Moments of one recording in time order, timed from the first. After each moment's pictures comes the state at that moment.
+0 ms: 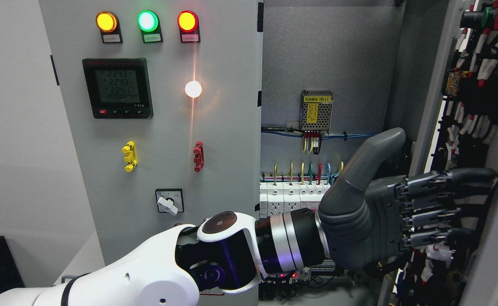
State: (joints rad) left arm -1.37 0.24 -1.11 -1.74 1.60 0.08 -0.15; right arm 0.13 0.12 -0.07 -0.12 0.05 0.01 0.07
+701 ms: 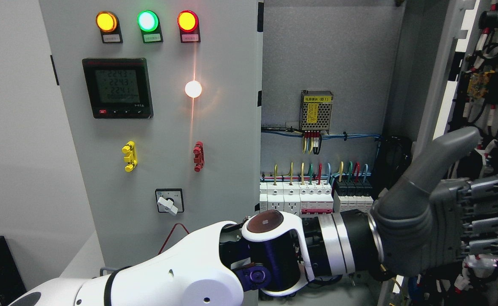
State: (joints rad) left arm -1.41 0.09 -1.13 -1.65 1.57 0.08 -0.14; right arm 0.13 0.12 -0.07 -0.12 0.05 0.01 0.07
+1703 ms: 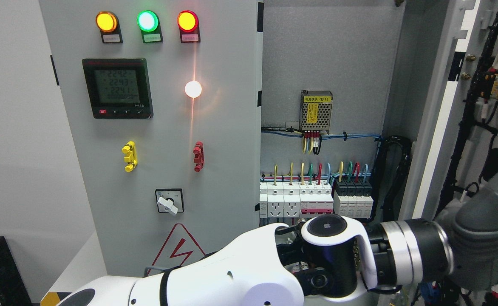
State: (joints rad) left arm -1.45 -0.10 -1.14 -1.48 1.55 0.12 -0.14; right arm 0.13 0.12 -0.07 -0.12 0.05 0.01 0.07
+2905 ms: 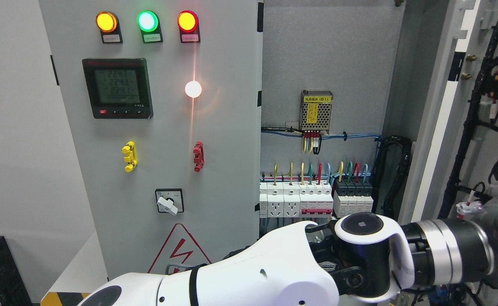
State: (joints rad) left arm -1.48 -0.16 -1.15 -1.40 1.55 0.12 -0.14; right arm 0.13 0.12 -0.07 -0.12 0.05 0.01 0.07
